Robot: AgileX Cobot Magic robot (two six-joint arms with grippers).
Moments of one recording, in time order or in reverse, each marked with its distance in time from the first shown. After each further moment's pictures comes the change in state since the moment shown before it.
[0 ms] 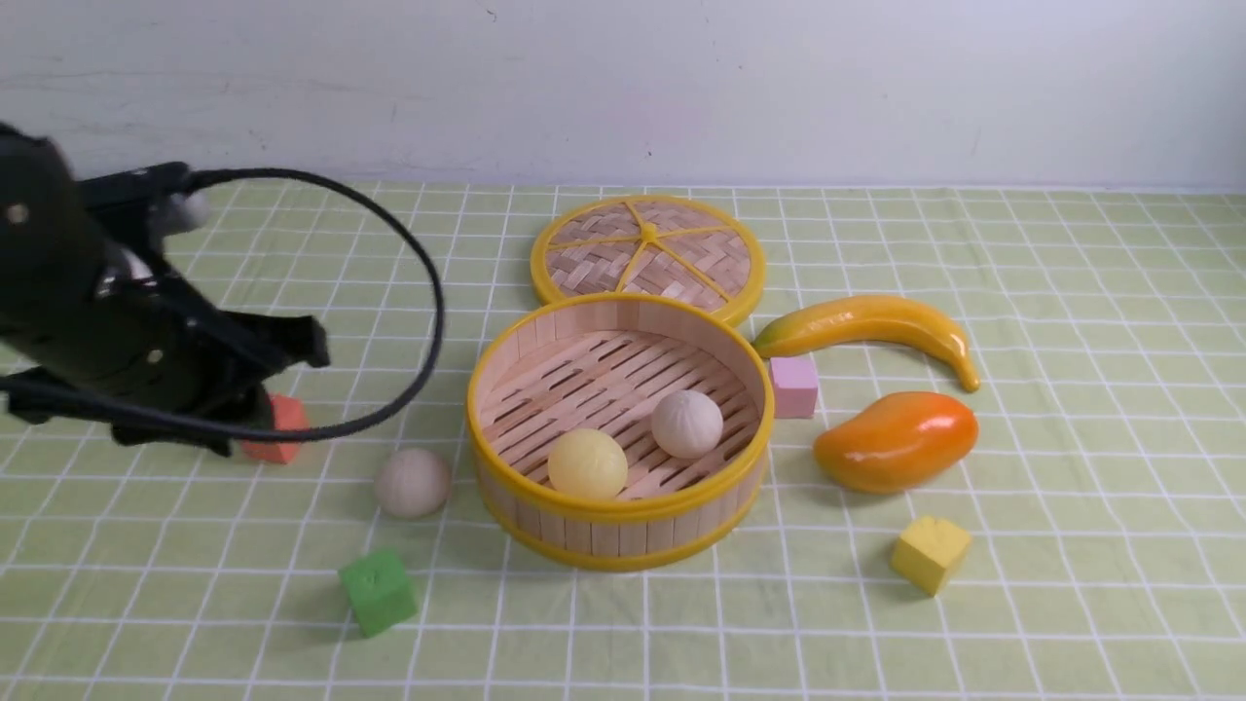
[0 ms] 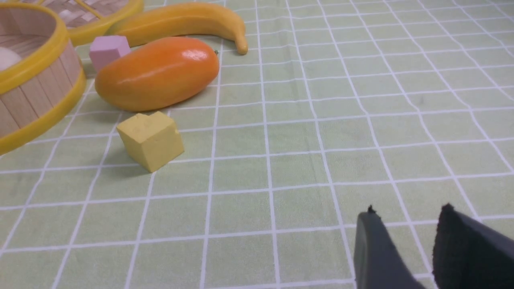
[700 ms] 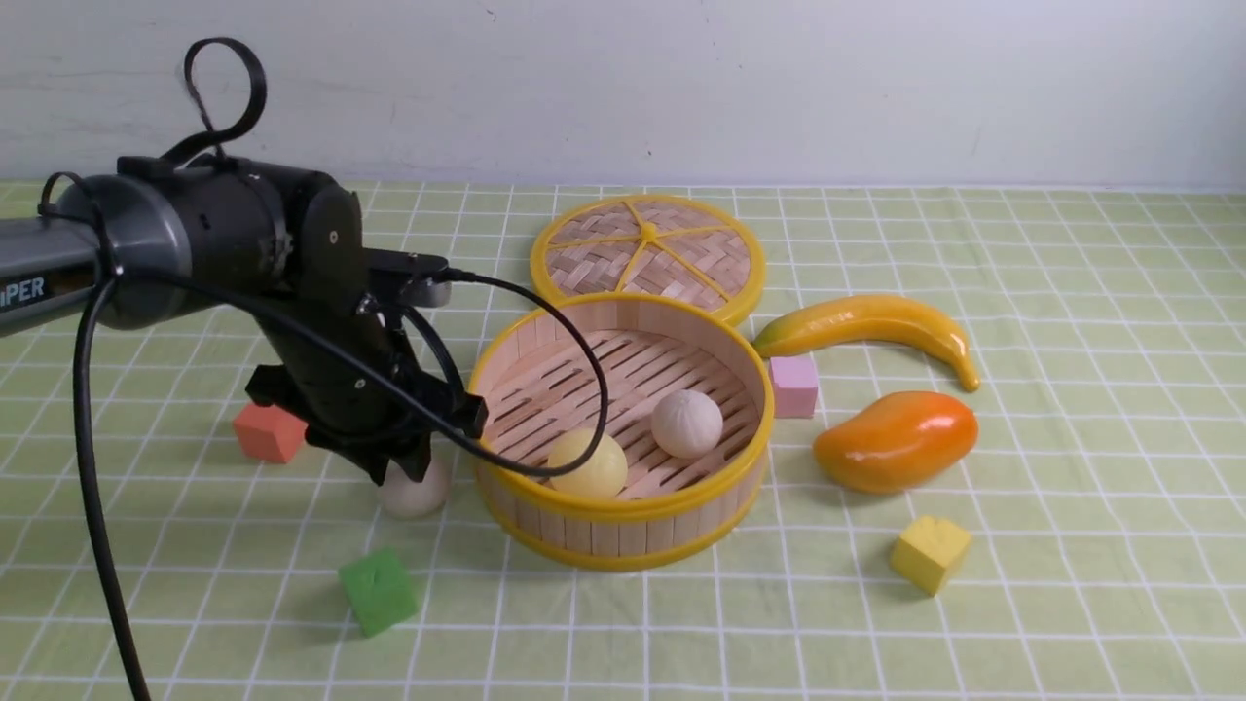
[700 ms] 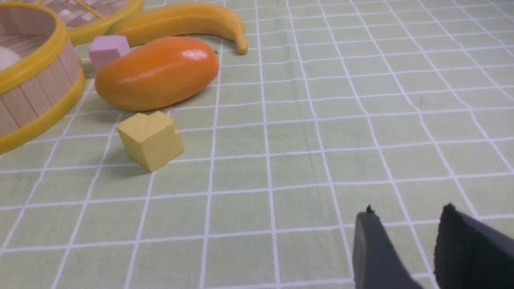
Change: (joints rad) right arm 0.000 0.000 0.000 0.000 0.000 0.000; left arm -0.086 0.423 -0.257 -0.039 0.015 0.327
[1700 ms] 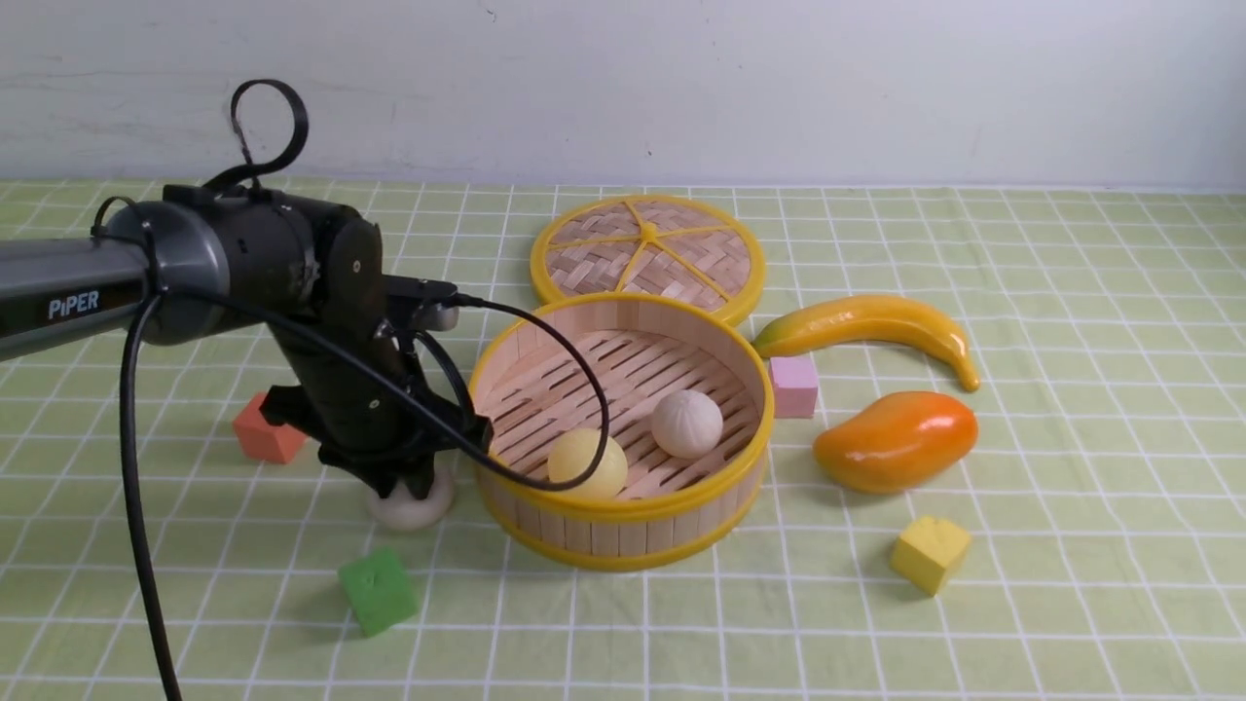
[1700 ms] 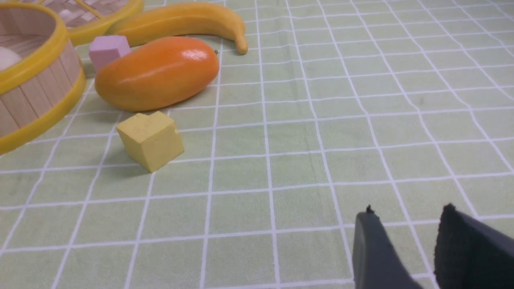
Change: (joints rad) right arm 0.000 0.000 0.000 0.000 0.000 0.000; left arm 0.000 0.065 -0.010 0.011 0.002 -0.018
